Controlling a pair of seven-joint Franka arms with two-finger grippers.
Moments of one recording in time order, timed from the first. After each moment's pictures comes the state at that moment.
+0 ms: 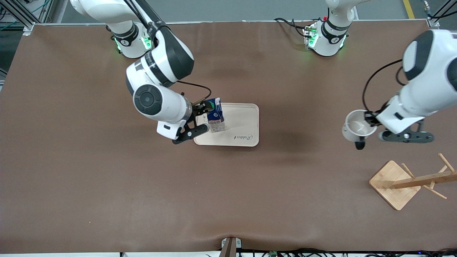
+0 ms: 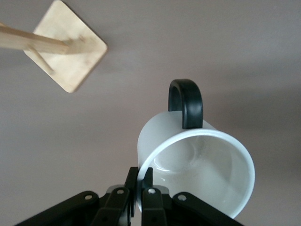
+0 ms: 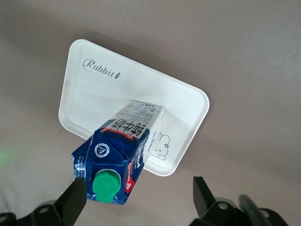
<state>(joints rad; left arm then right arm) 0.40 0.17 -0.50 -1.67 0.18 1.73 0.02 0.55 0.50 0.00 -1.42 0.30 1.75 0.11</state>
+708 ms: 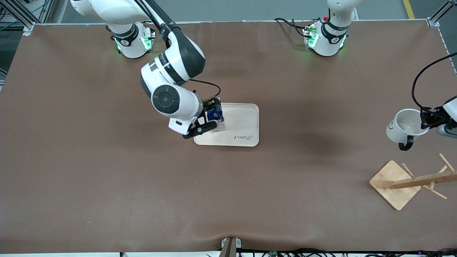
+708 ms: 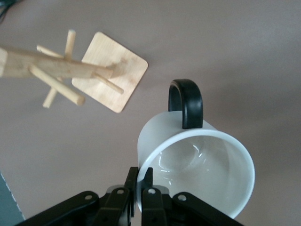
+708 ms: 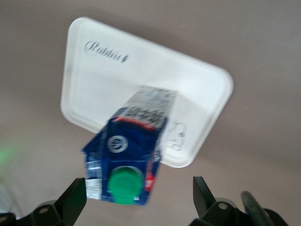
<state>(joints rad) 0.56 0.21 -0.50 -1.57 0.18 1.77 0.38 0.61 0.53 0.00 -1.44 0.35 1.75 0.19</state>
